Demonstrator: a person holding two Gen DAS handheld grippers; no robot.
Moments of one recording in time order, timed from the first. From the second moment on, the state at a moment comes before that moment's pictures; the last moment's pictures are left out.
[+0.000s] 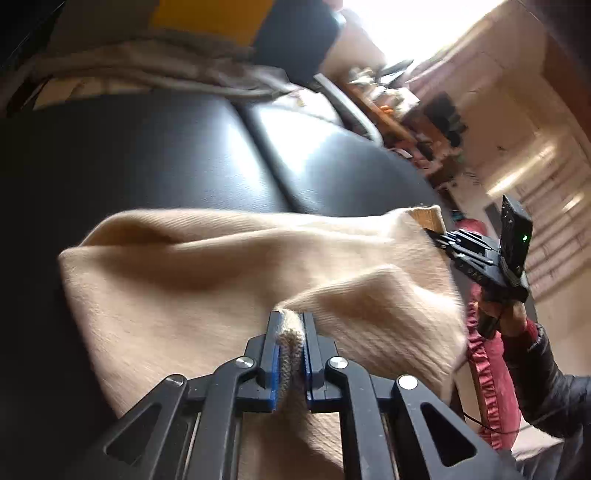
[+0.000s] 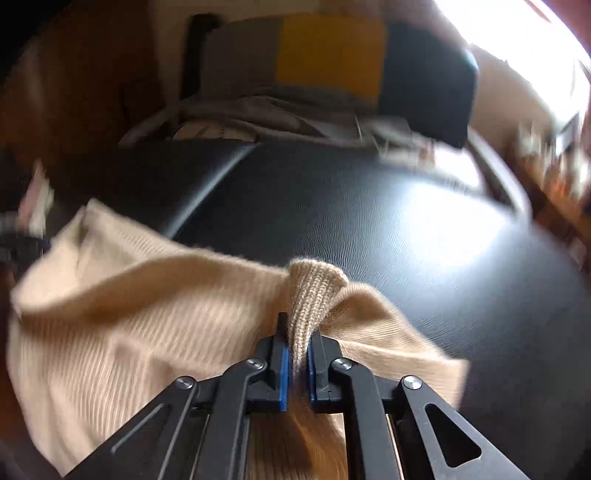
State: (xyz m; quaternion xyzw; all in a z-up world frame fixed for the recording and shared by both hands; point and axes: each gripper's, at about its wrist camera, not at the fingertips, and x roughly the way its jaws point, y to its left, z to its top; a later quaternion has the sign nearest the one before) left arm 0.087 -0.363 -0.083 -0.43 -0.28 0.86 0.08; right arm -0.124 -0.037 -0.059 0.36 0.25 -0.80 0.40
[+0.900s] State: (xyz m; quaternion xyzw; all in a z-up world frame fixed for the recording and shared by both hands) left arm 0.170 -0.360 -0.100 -0.42 -0.20 0.88 -0.03; right arm -0.079 0.063 -0.081 0.42 0.04 -0.78 0.45
